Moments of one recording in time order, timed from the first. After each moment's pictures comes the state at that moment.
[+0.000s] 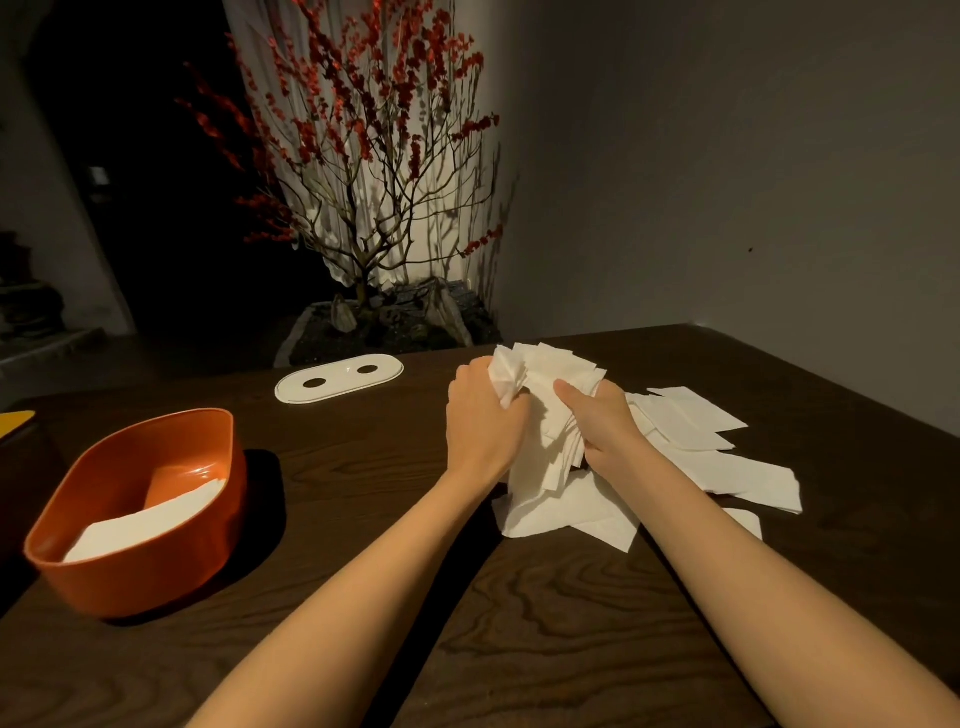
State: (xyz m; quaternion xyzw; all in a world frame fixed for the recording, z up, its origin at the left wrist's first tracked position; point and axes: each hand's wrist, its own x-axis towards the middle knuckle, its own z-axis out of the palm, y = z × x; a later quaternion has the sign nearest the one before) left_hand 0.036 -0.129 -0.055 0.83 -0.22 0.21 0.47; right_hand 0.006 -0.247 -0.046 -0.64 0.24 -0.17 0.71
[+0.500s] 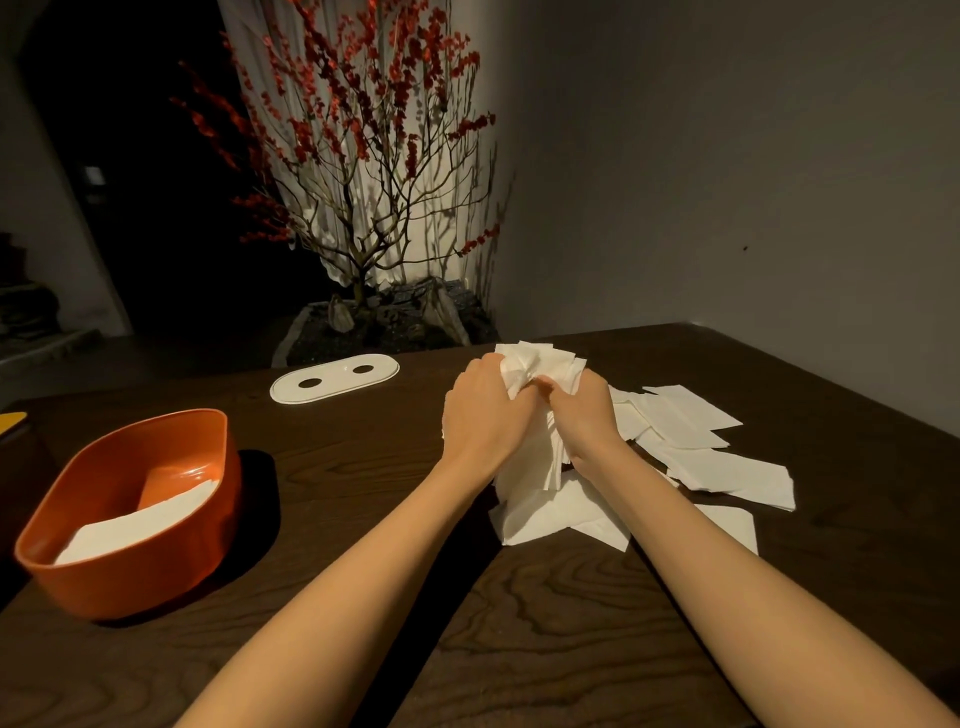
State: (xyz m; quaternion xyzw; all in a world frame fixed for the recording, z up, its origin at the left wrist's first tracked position) left_hand 0.027 -0.133 -0.038 0.87 -0.21 0.20 0.41; right_hand -0.003 -0.230 -0.037 -0.72 0.20 -0.26 0.61
